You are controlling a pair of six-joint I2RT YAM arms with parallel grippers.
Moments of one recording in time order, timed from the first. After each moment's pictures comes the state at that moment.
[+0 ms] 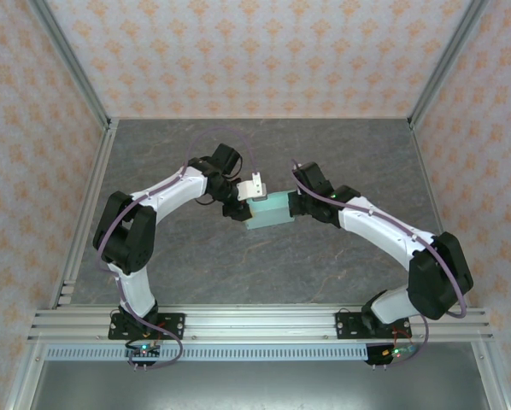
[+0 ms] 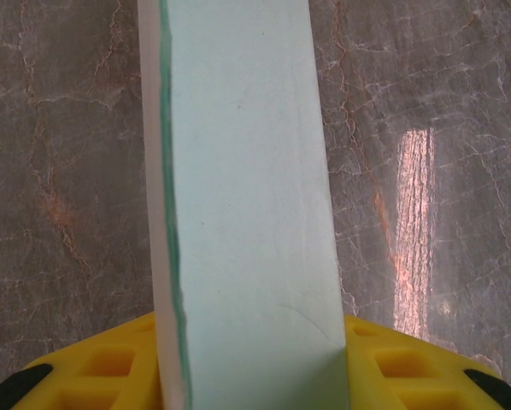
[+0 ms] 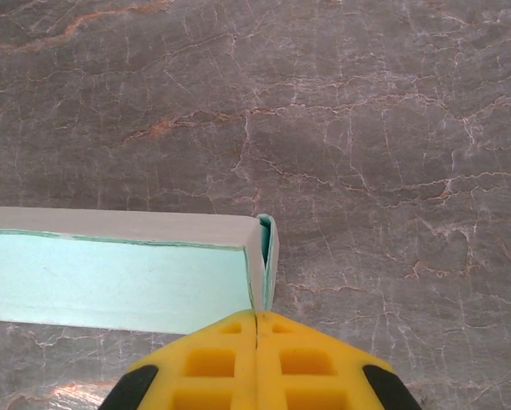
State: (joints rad) left arm -0.44 1.83 1.36 -0.74 0.47 0.84; right arm 0.61 1.43 1.03 -0.53 0.16 0.33
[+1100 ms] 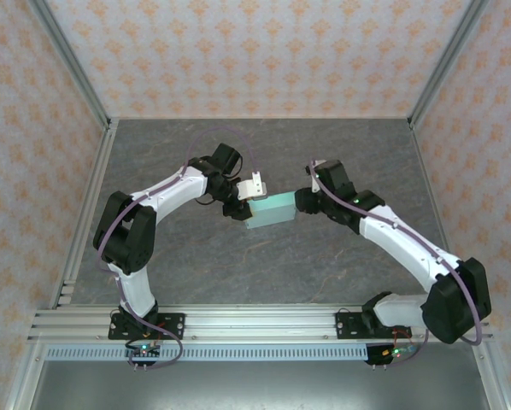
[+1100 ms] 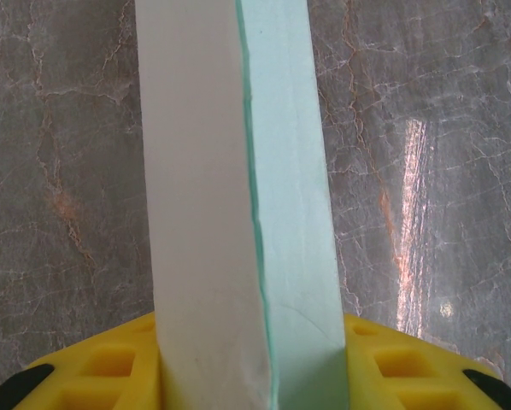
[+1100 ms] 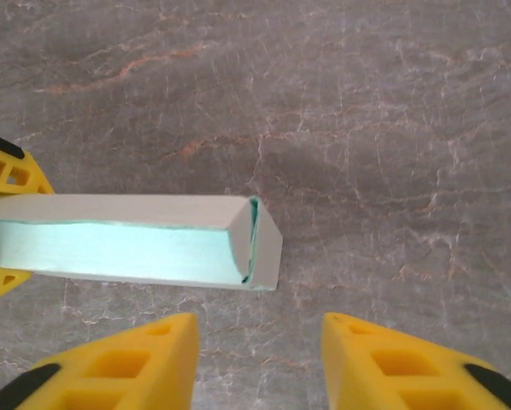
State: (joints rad) left arm -0.44 1.83 1.36 -0.74 0.46 0.82; right arm 0.51 1.27 0.97 -0.52 0.01 0.27
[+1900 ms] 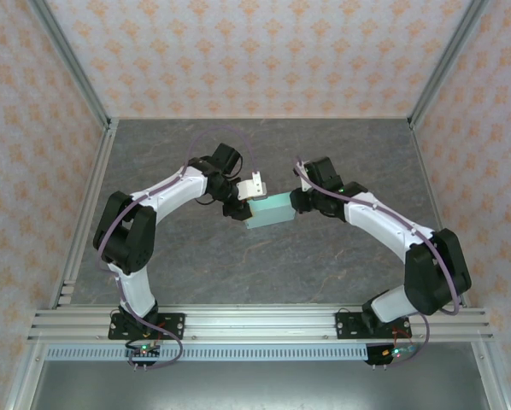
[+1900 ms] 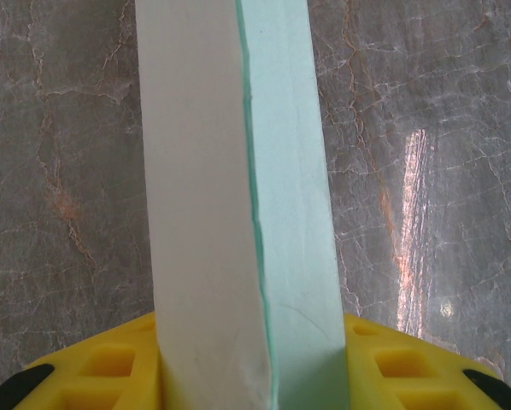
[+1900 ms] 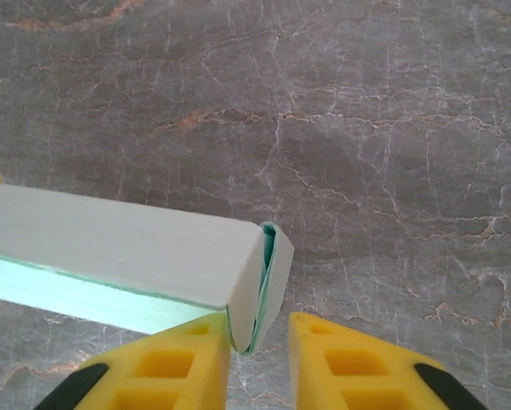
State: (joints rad) left arm -0.44 1.83 1.36 -0.74 0.46 0.82; right arm 0.49 1.46 1.01 -0.46 -0.07 0.16
